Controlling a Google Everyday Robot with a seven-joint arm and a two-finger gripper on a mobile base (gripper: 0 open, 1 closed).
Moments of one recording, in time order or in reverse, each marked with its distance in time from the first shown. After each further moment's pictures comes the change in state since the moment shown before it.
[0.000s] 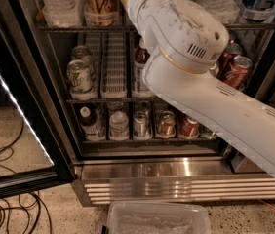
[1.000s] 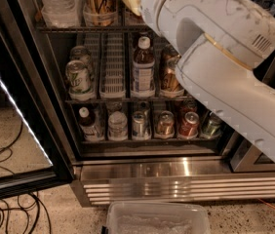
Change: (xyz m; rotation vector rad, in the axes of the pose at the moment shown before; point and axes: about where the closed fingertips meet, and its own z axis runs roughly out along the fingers) arm -0.020 -0.001 -0.029 -0.178 -0.043 -0.104
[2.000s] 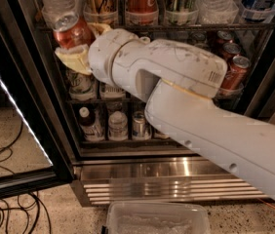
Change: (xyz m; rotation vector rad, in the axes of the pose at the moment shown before) arm 0.036 0.170 -0.024 -0.429 0.020 -0.007
